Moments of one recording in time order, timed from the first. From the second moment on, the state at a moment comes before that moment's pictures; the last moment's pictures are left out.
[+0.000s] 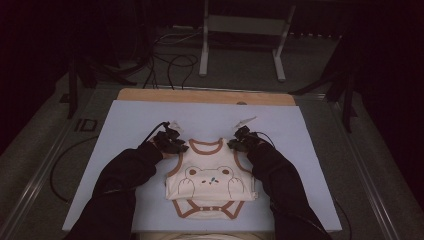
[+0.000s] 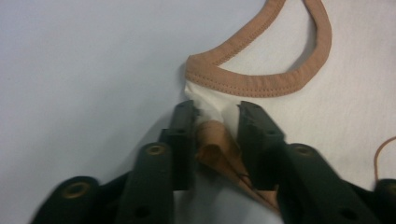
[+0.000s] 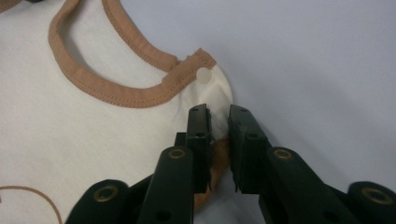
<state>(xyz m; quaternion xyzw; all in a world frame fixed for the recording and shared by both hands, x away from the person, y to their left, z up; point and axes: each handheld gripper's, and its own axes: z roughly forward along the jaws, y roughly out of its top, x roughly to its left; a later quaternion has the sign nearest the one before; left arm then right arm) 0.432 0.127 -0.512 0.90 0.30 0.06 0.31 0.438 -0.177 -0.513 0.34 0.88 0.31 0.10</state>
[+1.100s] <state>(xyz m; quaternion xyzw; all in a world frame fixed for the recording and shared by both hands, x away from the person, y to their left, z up) 0.433 0.133 -0.443 0.87 0.28 0.11 0.39 0.444 -0.188 -0.453 0.34 0.86 0.36 0.14</state>
